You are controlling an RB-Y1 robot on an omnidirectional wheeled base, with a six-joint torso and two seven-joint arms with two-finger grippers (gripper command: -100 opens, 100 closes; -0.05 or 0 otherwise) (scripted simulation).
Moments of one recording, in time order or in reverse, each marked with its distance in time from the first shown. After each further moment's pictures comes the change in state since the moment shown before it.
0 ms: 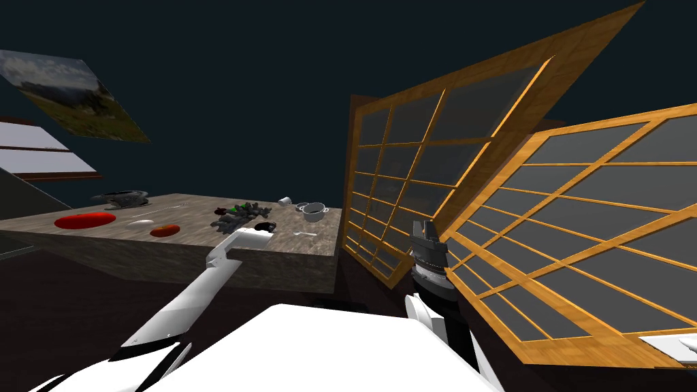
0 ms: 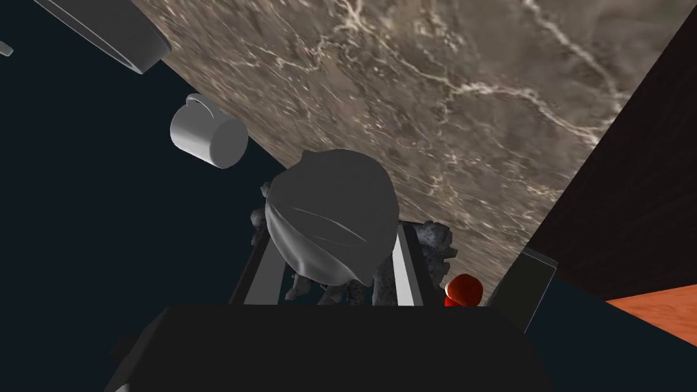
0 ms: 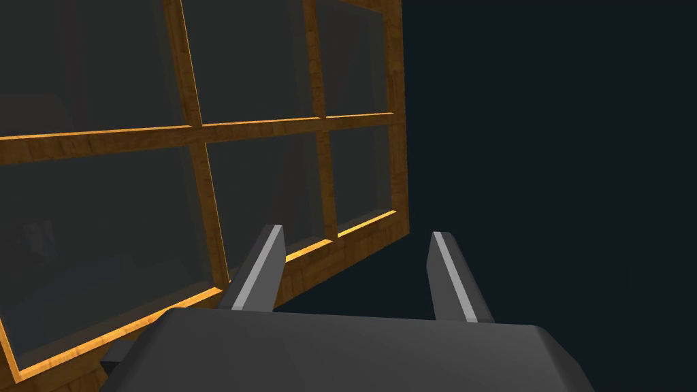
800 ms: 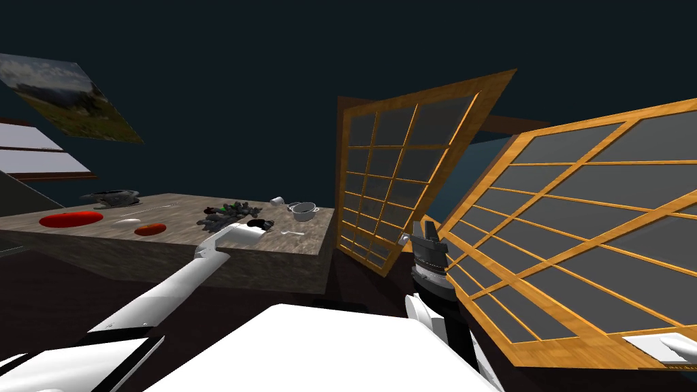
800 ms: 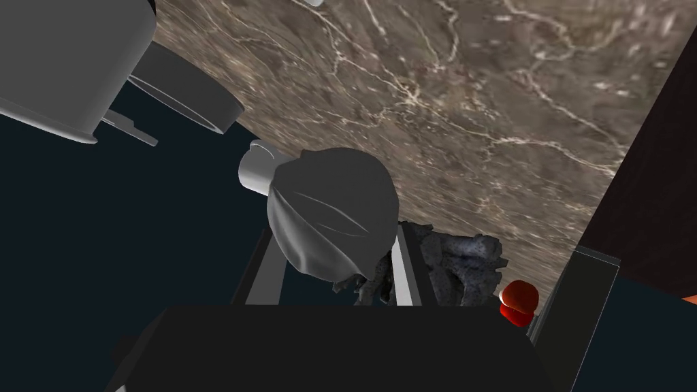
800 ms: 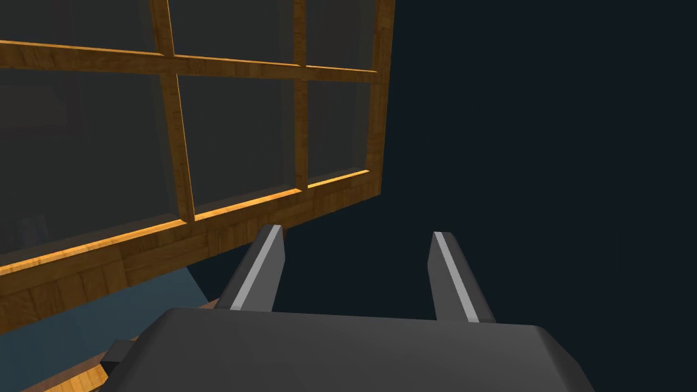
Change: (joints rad) left arm -0.026 0.211 -0.087 0.164 0.210 -0.128 -0.088; right arm 0.000 0.000 0.000 0.000 0.000 0.000 0.000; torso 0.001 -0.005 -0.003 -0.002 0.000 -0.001
